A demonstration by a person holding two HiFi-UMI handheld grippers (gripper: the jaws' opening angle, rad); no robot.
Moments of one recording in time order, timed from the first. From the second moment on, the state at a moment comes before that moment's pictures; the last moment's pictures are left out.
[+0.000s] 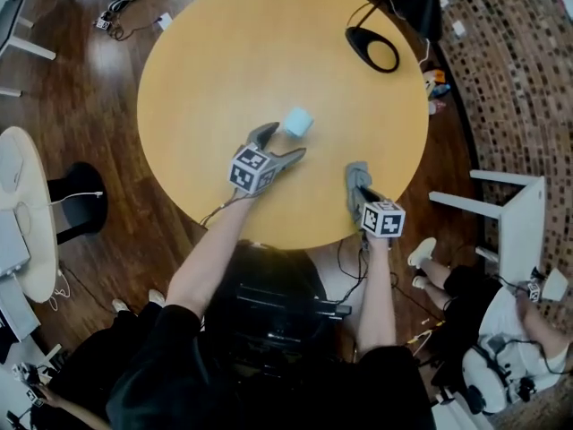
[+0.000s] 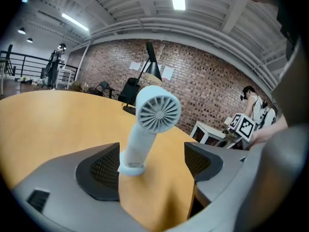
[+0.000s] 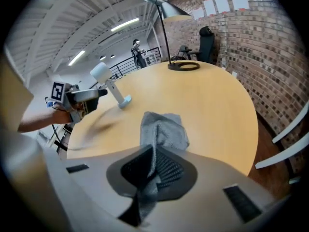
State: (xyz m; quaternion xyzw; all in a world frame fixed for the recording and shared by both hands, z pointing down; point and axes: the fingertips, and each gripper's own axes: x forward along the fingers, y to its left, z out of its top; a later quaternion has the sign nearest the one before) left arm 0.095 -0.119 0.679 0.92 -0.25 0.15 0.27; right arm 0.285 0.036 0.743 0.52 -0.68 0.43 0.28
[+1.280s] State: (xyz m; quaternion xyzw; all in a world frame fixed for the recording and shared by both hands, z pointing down) left arm 0.094 -0.065 0.628 0.90 -0.14 0.40 0.08; right arm 0.068 -0.055 0.468 0.39 -0.89 0.12 0.23
